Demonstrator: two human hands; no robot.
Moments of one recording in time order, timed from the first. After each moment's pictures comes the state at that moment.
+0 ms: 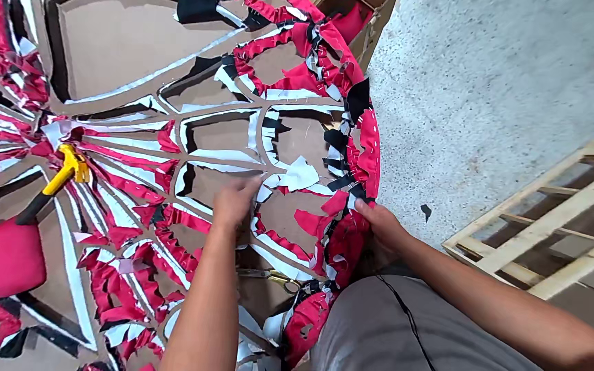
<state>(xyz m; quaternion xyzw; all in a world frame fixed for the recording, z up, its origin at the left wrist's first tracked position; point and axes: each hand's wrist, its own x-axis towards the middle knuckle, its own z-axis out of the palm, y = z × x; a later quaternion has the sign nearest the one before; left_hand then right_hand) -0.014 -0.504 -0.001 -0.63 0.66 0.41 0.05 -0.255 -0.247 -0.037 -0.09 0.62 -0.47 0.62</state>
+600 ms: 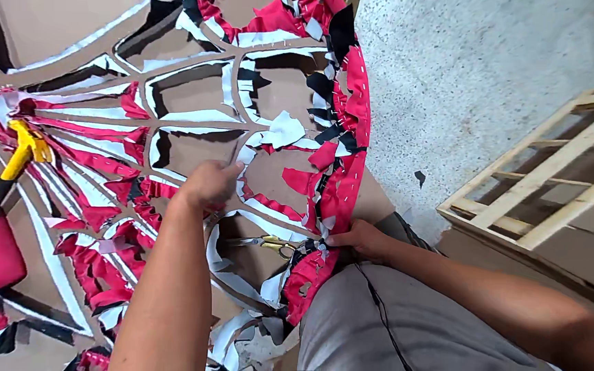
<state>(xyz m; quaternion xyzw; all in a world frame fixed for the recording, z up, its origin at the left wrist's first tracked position) 0.010 -0.508 0.001 -0.55 0.68 0.43 0.22 -0.169 -0.169 -0.035 -0.01 0.51 -0.41 0.76</state>
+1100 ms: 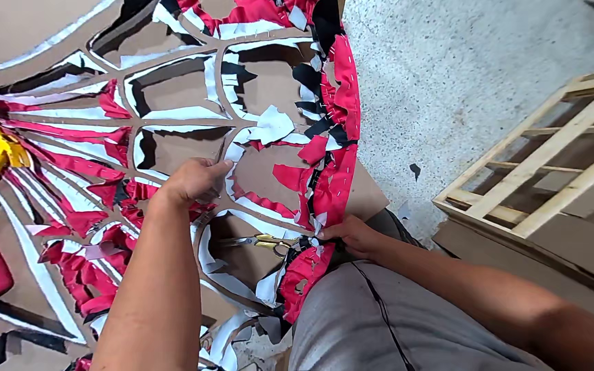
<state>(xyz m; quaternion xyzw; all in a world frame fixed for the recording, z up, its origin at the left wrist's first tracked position) 0.011 -0.514 -0.003 -0.57 0.64 0.48 0.21 -0.154 -0.174 -0.041 0.06 0.47 -0.50 0.73</state>
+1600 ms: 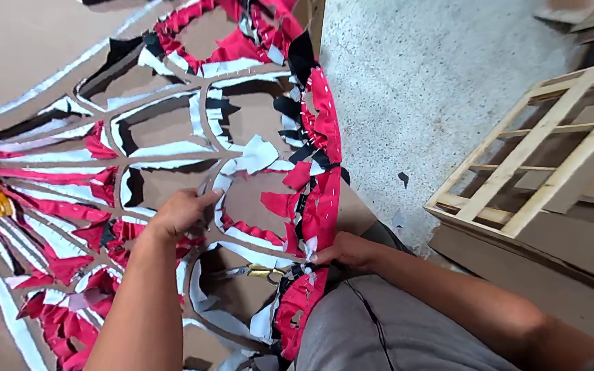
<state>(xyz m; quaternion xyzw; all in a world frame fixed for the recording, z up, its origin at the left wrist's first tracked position) -0.002 -0.510 0.008 -0.57 0.65 0.46 0.19 -0.182 -0.184 -0.031 -0.03 0.48 -0.39 0.78</state>
